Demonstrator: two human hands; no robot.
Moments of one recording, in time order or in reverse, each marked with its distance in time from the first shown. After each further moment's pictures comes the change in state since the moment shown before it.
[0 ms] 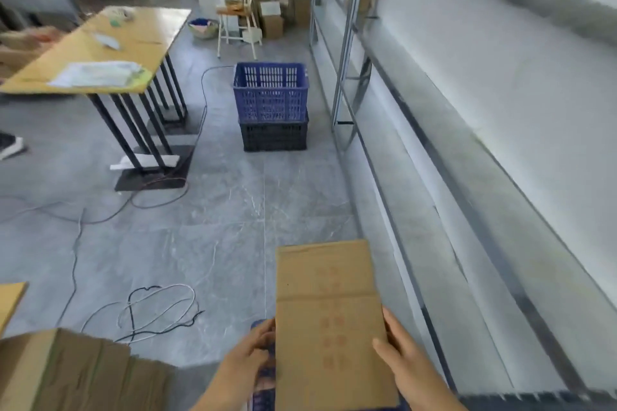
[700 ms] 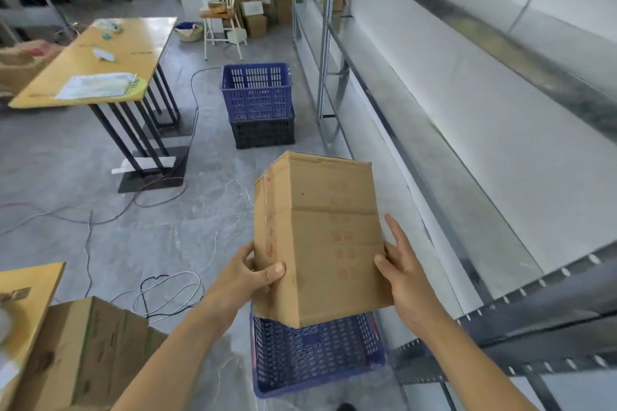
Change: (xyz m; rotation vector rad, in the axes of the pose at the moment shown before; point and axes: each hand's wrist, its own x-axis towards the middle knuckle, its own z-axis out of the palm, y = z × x) left_hand -0.131 0.082 0.042 0.163 -0.088 0.324; right_hand -0.108 -0.076 -0.045 0.150 0.124 -0.288
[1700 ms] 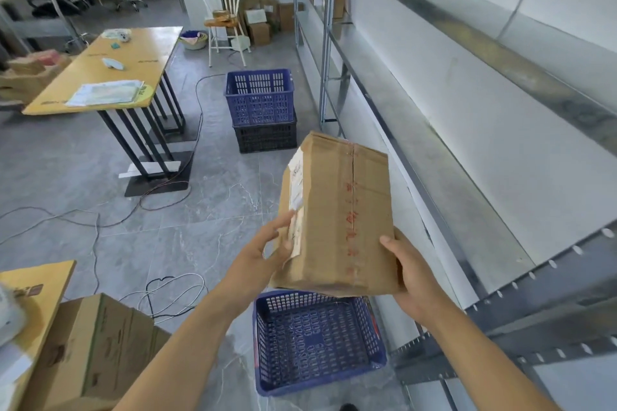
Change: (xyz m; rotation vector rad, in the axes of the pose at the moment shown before) left_hand -0.015 0.028 0.032 0.270 0.025 0.212; right_hand -0.004 -0.014 -0.010 0.416 -0.144 0.078
